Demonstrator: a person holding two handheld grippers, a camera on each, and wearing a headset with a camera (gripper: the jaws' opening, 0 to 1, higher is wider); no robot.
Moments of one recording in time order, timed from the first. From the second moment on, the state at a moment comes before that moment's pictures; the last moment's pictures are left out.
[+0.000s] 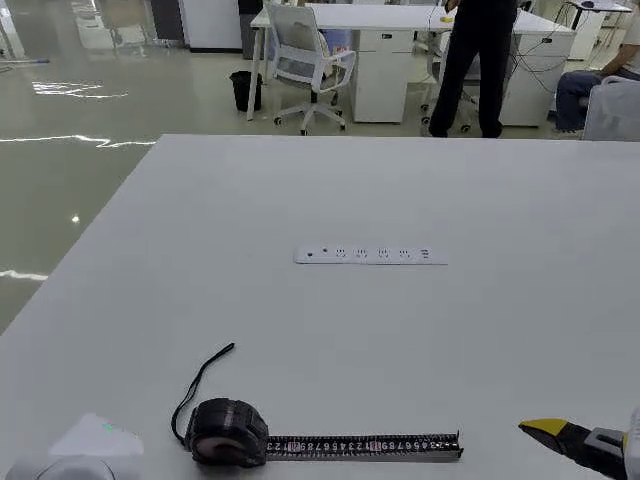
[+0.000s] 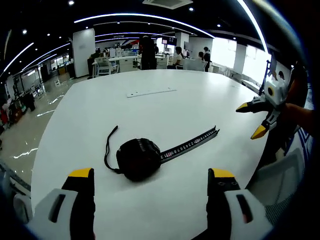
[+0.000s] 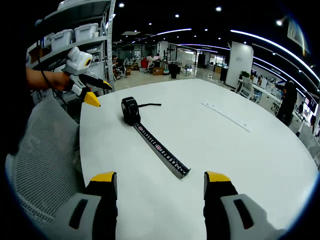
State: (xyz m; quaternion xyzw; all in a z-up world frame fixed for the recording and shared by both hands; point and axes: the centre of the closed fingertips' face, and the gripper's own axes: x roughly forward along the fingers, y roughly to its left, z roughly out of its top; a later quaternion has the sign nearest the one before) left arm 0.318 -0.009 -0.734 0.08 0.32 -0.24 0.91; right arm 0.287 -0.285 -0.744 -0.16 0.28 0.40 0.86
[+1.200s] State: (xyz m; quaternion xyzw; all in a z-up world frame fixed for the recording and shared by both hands) left arm 0.354 -0.010 -0.753 0.05 0.33 -0.12 0.93; right arm 0.333 -0.293 -0.783 -0.22 0.27 0.50 0.79
